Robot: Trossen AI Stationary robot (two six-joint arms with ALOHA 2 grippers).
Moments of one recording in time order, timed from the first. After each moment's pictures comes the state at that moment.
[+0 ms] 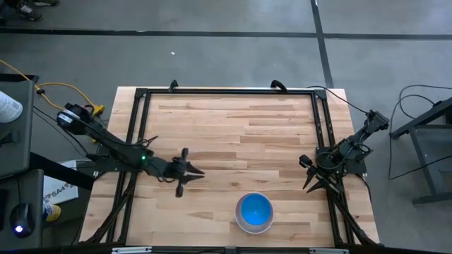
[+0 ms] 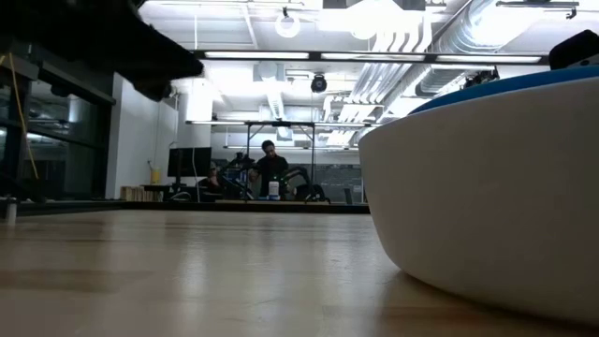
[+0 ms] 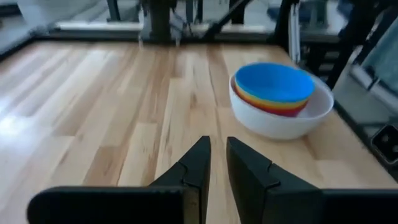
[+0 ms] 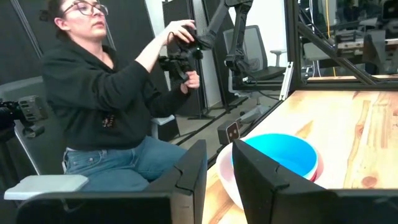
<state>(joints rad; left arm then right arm) -0.47 1.21 0.43 0.52 -0.40 -0.19 0.66 0.01 0.01 0.04 -0.08 0.21</state>
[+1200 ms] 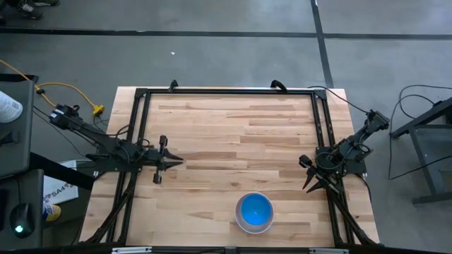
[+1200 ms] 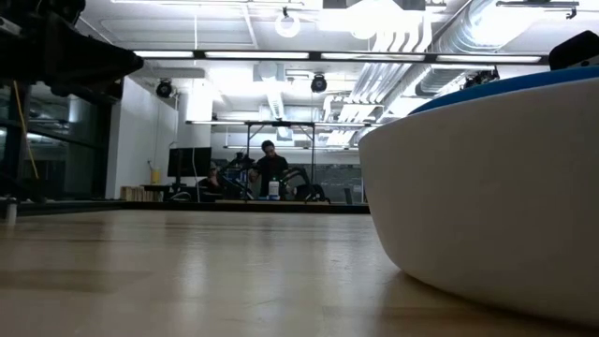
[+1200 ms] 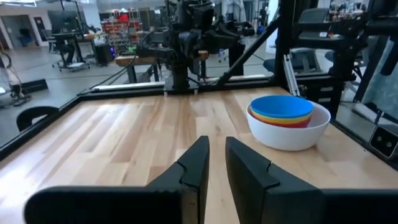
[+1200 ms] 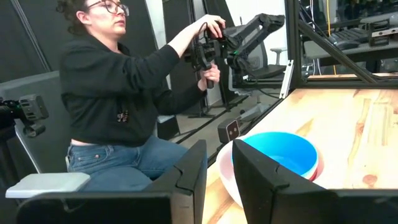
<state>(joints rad) -0.47 0.51 0.05 0.49 -0.42 0.04 0.66 0.02 0.01 0.04 -0.08 0.21</state>
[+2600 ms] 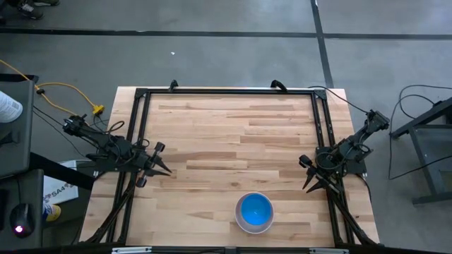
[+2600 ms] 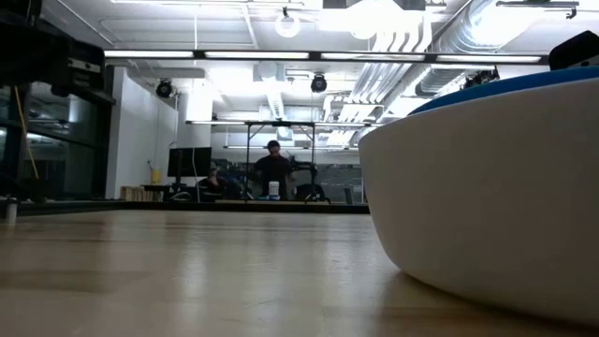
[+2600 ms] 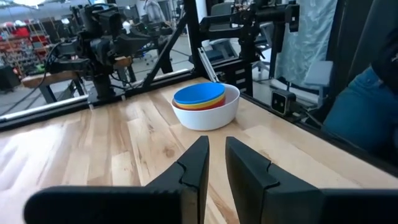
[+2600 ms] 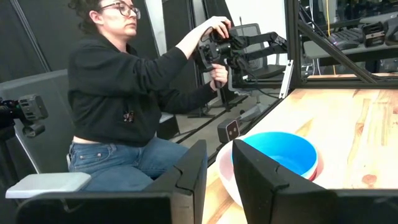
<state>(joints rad) -0.47 0.02 0.05 -0.08 -0.07 0.15 0.66 0.02 0.01 0.03 -0.08 0.21</state>
